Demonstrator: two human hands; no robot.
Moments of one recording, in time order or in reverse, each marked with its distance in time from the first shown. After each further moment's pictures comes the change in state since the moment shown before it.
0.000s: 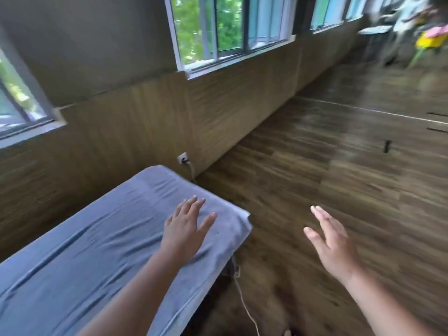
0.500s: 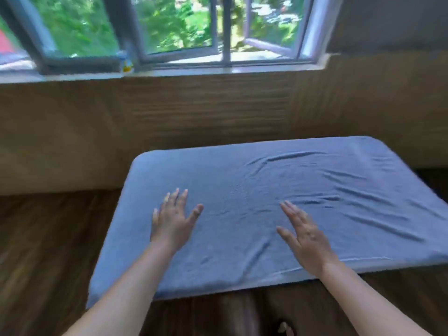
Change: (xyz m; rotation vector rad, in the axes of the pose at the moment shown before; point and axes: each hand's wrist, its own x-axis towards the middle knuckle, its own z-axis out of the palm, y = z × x) left_hand -0.522 -0.327 -0.159 0.096 0.288 -0.961; right_hand -0.267 -0.404 0.253 0.068 -0.694 -0.815
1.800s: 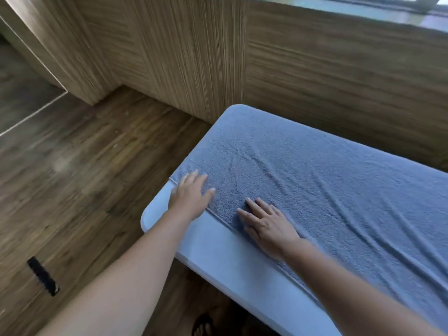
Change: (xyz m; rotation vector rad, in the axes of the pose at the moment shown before) left_hand 0.037 -0.119 0.047 -0.041 -0.036 -0.552; right_hand 0.170 -0.090 0.190 -0.276 -0.728 -0.744
